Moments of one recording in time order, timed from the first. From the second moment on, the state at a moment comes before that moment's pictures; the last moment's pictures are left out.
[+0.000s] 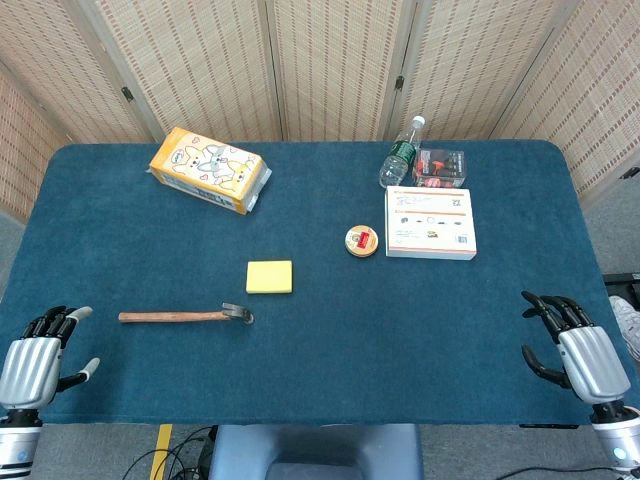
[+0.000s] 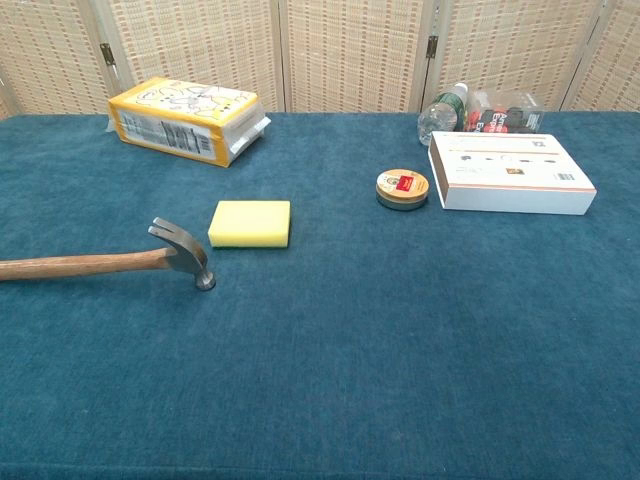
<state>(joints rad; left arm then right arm) -0.10 -1.18 -0.05 -1.67 1.48 1.51 0.18 0.10 -1.07 0.00 -1.60 -1.65 1.51 0.17</state>
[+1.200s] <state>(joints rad) -0.47 -1.27 -0.12 -1.71 1.36 1.01 0.31 0.07 -1.05 -0.01 -1.60 -1.68 1.56 0.19</state>
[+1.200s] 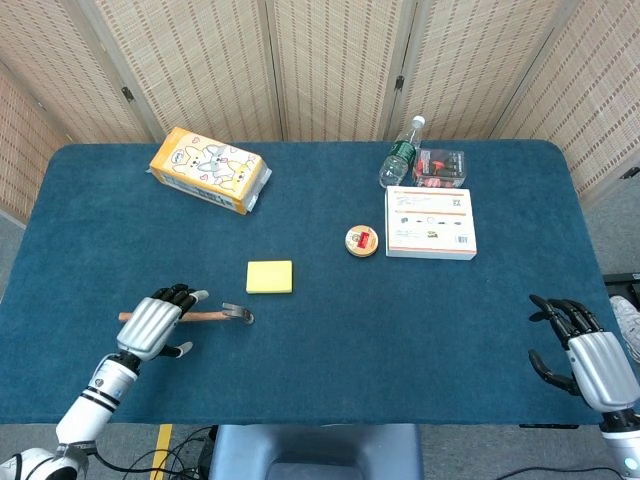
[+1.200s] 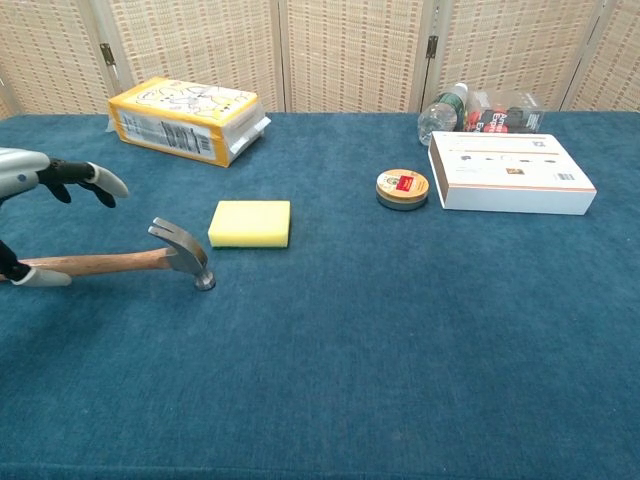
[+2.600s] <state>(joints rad) -0.56 -1.49 -0.08 -1.53 1.16 0.99 0.39 0.08 -1.05 0.00 -1.60 -1.64 1.52 0.18</state>
